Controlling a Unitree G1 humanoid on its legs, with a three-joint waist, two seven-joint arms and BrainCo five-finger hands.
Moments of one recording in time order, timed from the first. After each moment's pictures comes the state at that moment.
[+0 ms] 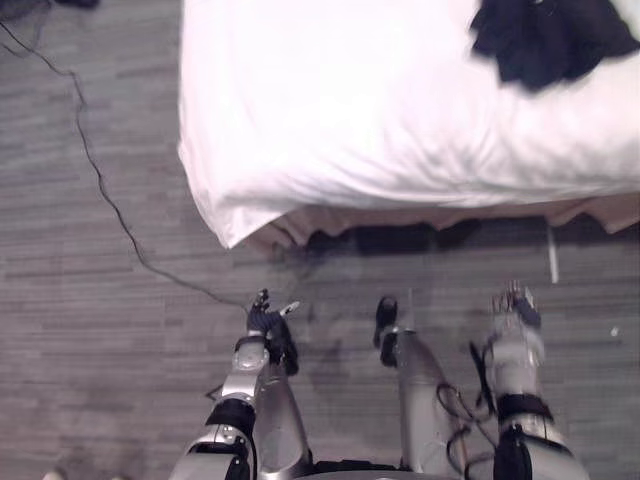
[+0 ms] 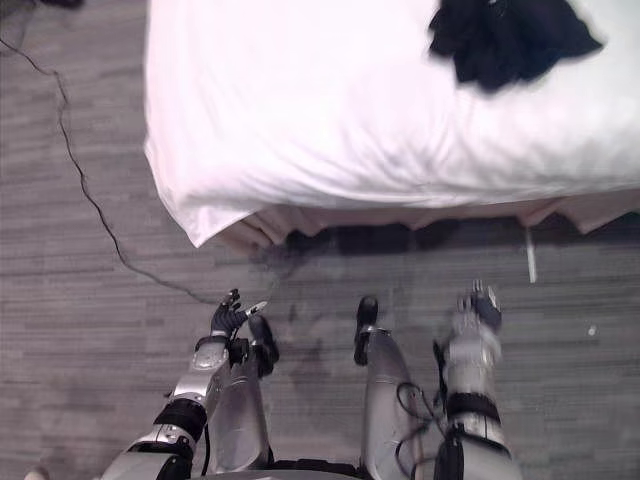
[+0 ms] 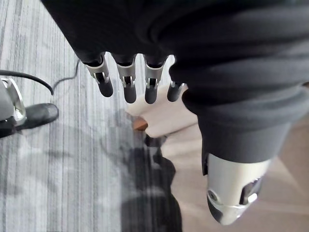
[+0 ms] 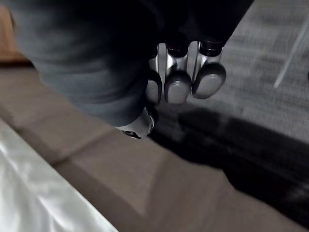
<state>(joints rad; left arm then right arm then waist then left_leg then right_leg) -0.20 0.02 0.08 0.80 0.00 -0.06 0.17 -0.13 -0.10 -0.54 0.74 0.87 -0.14 -0.10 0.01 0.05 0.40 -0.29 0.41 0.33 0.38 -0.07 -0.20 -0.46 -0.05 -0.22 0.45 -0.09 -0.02</state>
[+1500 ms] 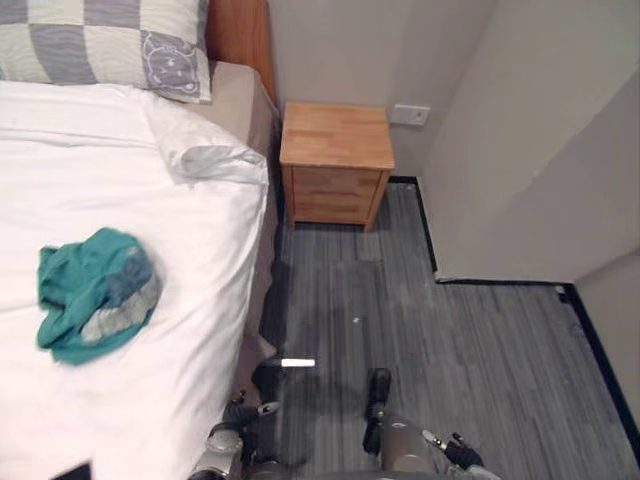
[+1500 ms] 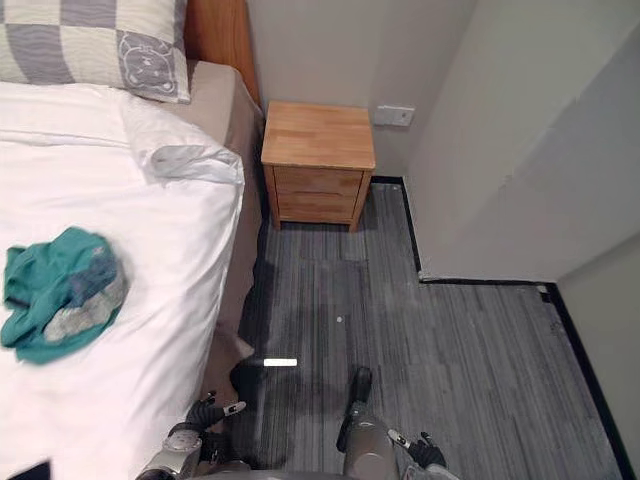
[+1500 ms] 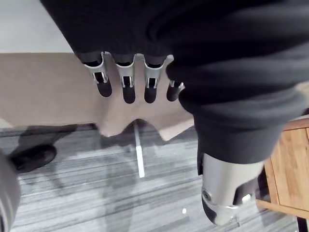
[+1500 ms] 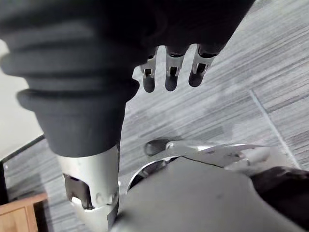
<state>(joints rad) -0.03 0.08 0.14 1.07 0.20 -0.05 0.11 0.09 -0.06 -0.32 1.04 0.15 -0.04 -0.02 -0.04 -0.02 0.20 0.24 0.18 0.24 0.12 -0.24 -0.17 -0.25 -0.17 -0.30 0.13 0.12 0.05</state>
